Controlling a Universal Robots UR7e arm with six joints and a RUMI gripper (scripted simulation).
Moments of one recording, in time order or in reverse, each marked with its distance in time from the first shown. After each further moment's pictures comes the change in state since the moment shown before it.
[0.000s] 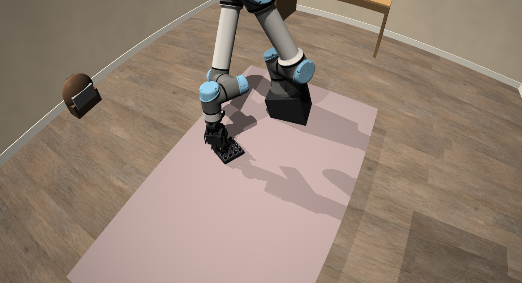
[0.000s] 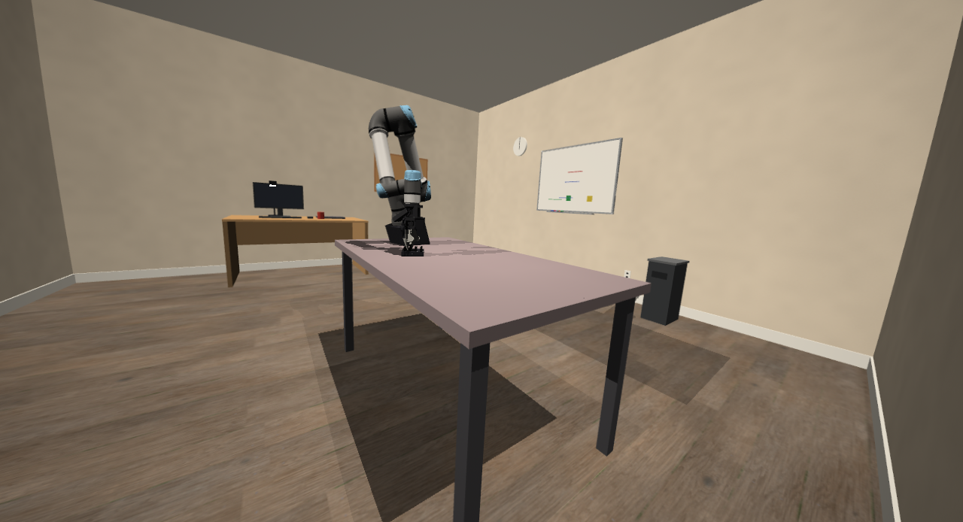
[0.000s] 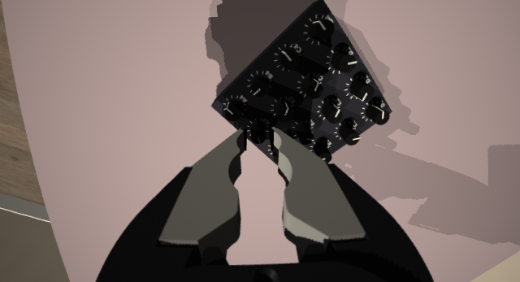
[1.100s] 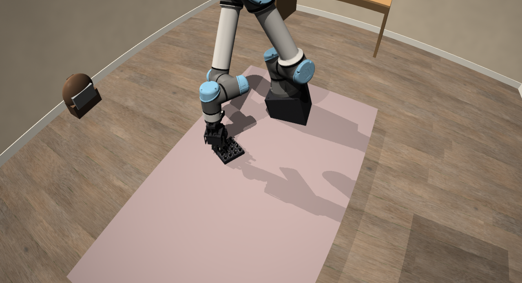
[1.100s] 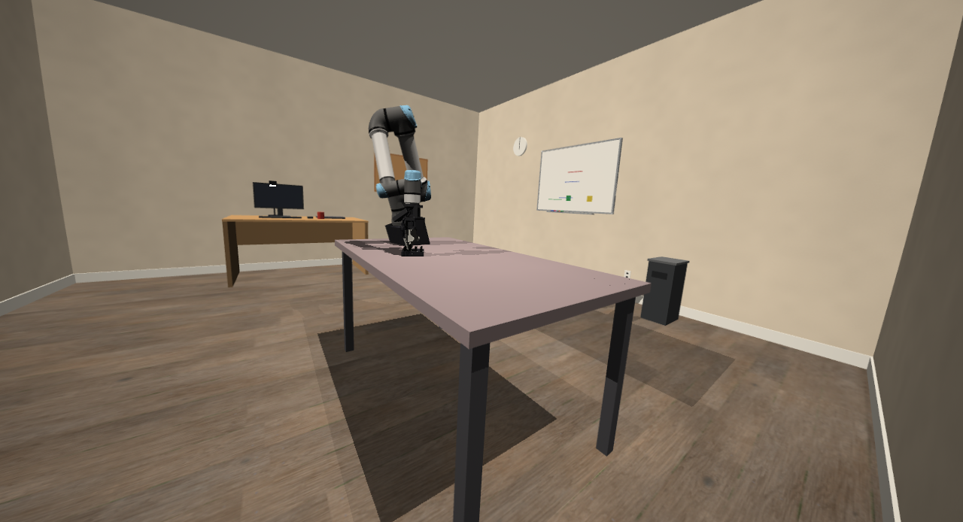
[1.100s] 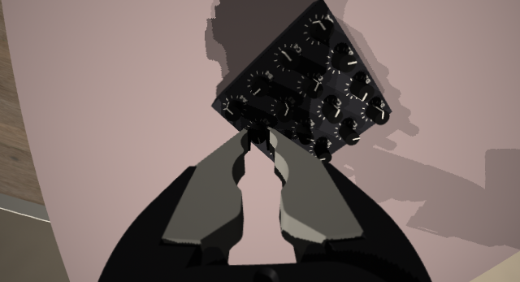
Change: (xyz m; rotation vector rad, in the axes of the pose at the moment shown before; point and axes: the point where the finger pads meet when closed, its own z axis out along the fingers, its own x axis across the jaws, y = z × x) arm 0.000 0.000 0.000 0.000 0.000 0.000
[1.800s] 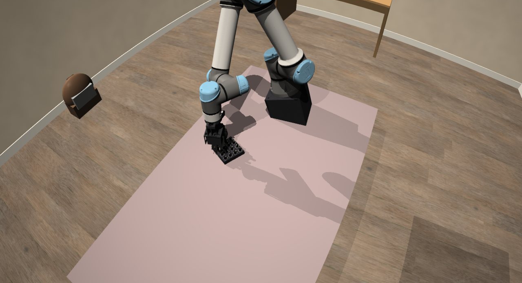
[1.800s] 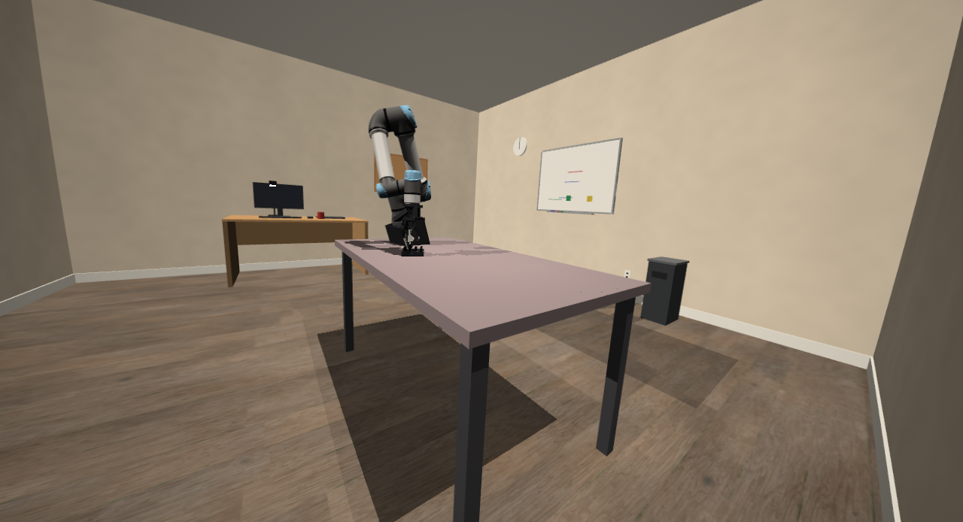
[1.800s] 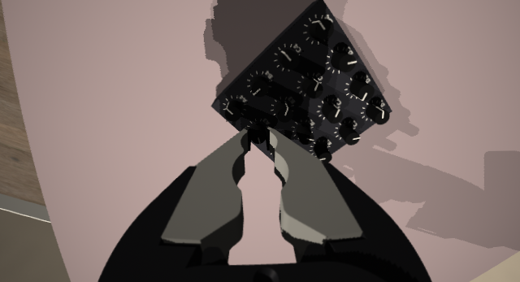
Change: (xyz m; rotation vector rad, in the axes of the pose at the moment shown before) arm 0.000 0.000 0.000 0.000 0.000 0.003
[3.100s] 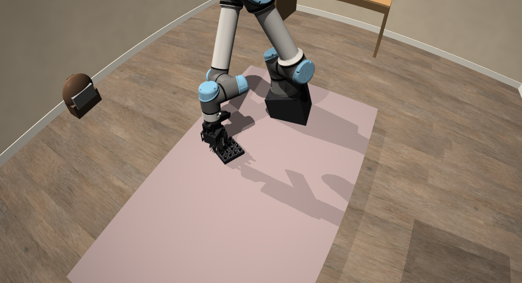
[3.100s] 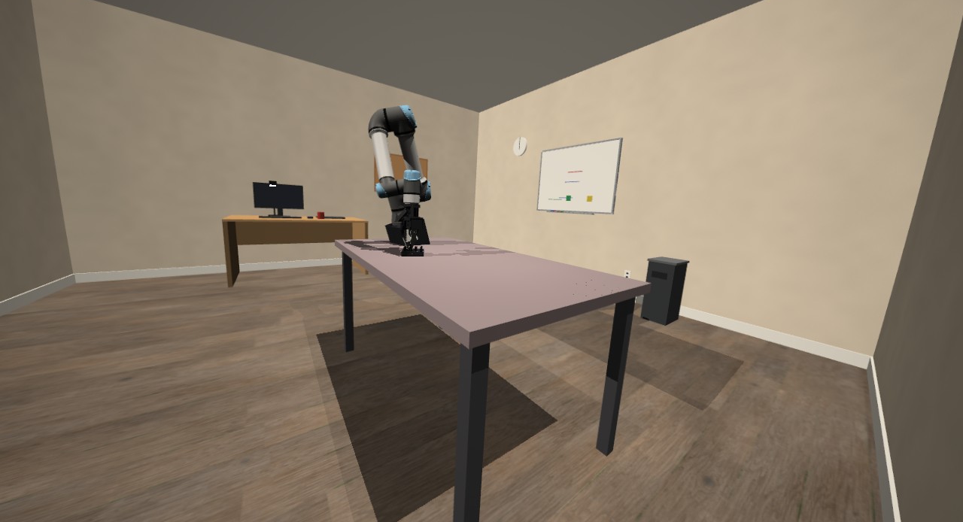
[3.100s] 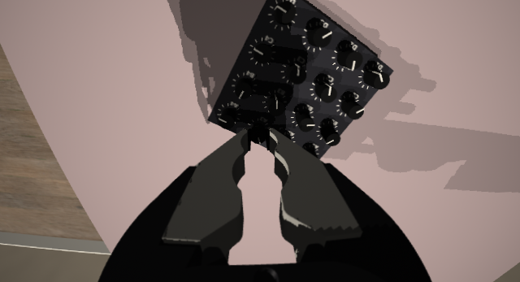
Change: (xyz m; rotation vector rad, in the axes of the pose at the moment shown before) arm 0.001 0.000 0.000 -0.001 0.001 0.303
